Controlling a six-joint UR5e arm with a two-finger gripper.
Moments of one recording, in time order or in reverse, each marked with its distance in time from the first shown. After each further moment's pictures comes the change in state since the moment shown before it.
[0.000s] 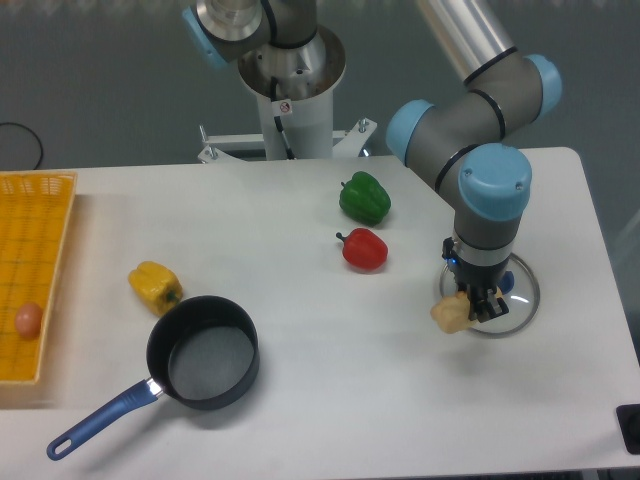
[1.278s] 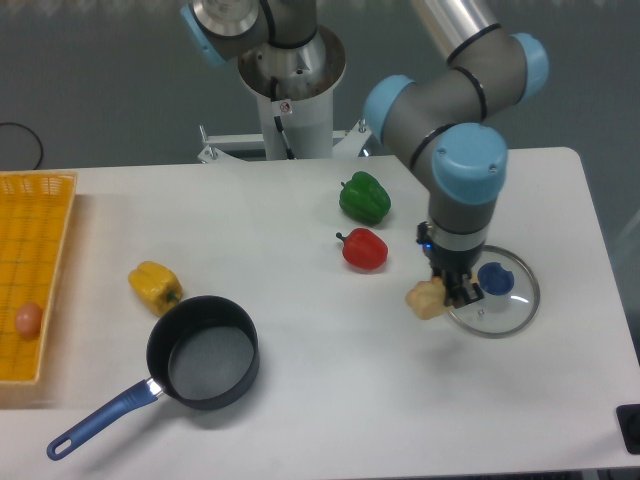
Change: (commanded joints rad) arm -0.115 0.087 -0.014 -0.132 0.002 -0.184
